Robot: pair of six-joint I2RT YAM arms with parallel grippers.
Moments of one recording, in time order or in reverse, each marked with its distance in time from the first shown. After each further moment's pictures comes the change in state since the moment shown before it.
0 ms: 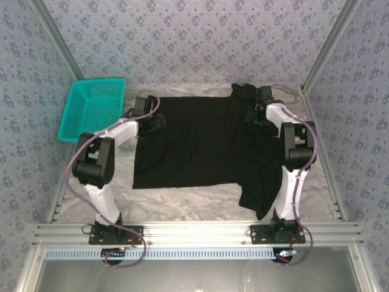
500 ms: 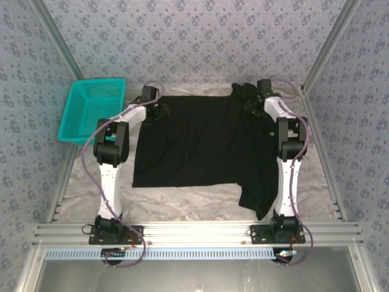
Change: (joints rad) left arm 0.047 0.389 0.468 -0.145 0.071 0.005; right arm -0.028 0.242 0.347 -0.038 -0.047 0.151
